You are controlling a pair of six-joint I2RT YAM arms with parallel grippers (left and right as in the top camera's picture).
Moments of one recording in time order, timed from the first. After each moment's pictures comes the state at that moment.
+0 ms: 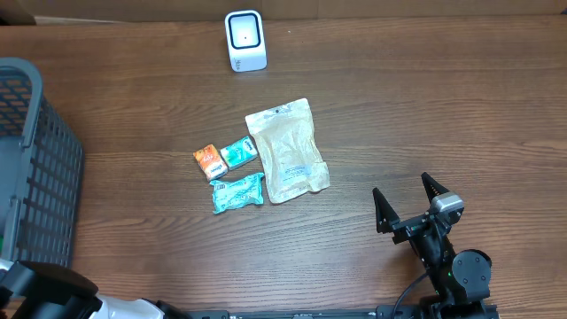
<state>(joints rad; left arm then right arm) 1.01 1.75 1.92 -1.52 -0.02 -0.26 0.15 0.01 0.02 -0.02 -0.18 0.12</state>
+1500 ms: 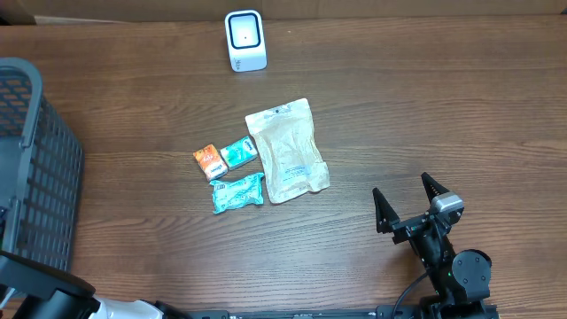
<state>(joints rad) 1.07 1.75 1.42 -1.01 -0.17 -0.17 0.15 0.01 0.02 -0.02 -0.18 0.12</state>
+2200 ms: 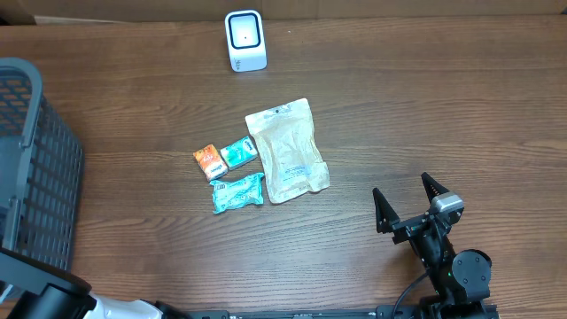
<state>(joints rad) 1.07 1.77 1.33 -0.87 -0.18 -0.17 0.15 0.01 0.02 -0.02 -0.18 0.12</state>
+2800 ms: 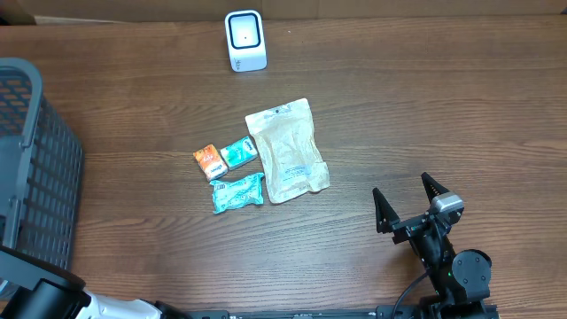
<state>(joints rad) 1.07 1.81 1.34 -0.88 -0.14 -0.16 0.15 0.01 0.02 -0.02 -0.18 0.12</state>
